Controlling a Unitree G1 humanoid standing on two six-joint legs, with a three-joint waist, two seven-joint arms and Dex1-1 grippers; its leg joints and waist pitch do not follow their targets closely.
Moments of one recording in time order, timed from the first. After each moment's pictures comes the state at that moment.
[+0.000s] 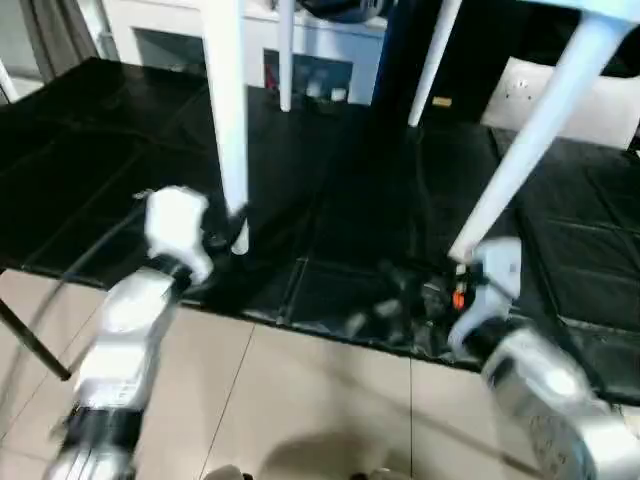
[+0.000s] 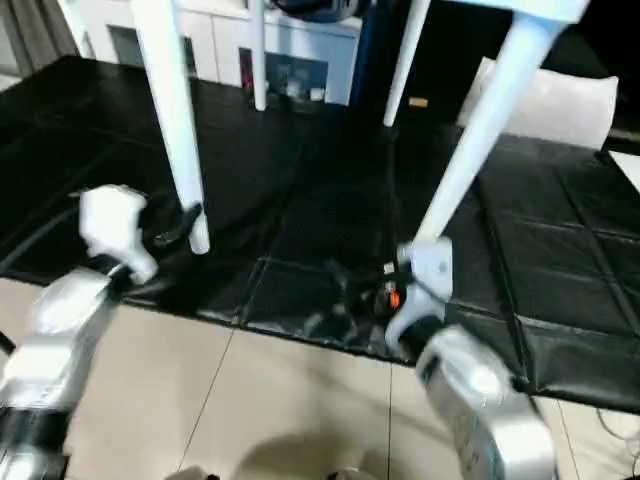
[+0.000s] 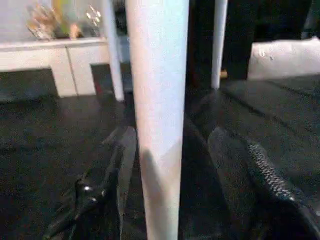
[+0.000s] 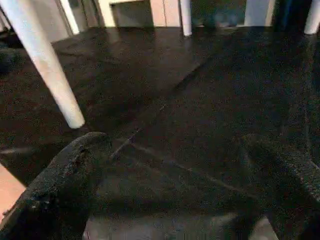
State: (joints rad) left arm -0.22 0.29 0.10 0.02 -0.17 0.04 -0.39; right arm 0.06 -0.16 0.01 -0.47 0.38 0.60 0.25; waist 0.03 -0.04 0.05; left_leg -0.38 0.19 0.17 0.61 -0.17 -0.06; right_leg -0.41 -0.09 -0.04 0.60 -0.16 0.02
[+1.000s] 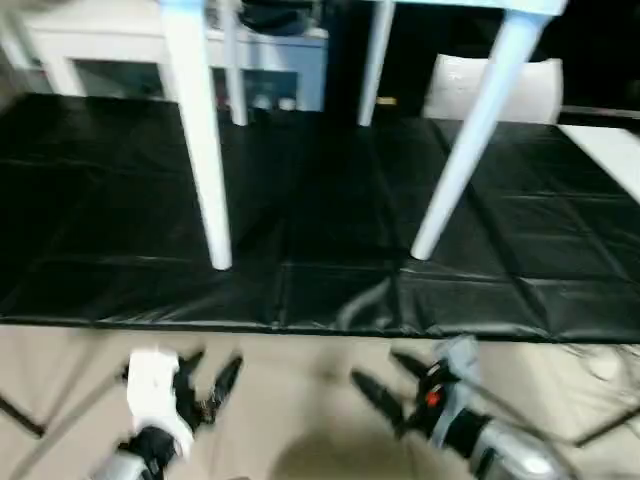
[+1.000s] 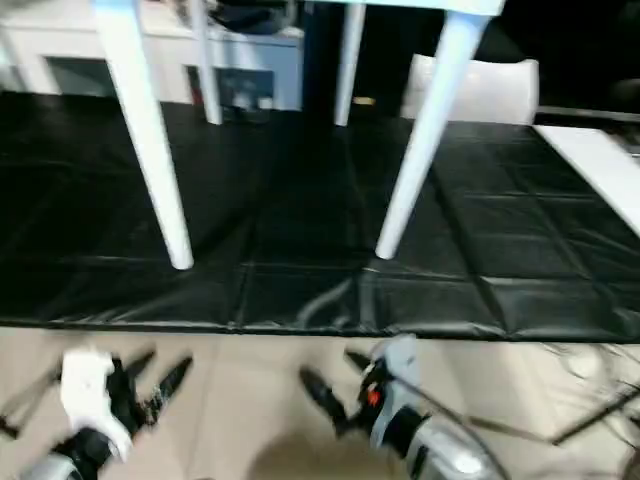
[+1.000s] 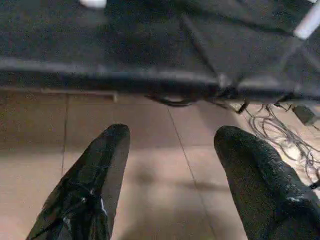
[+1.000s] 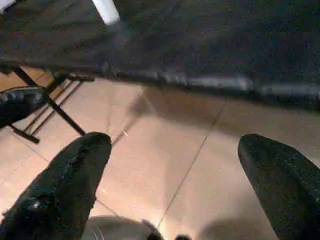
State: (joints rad) left arm 0.44 0.18 0.04 -0.18 -0.26 0.18 -0.39; right arm 0.27 -0.22 0.17 -0.11 0.36 0.36 0.55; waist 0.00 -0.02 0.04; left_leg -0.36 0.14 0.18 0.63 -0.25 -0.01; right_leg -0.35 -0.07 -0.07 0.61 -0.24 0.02
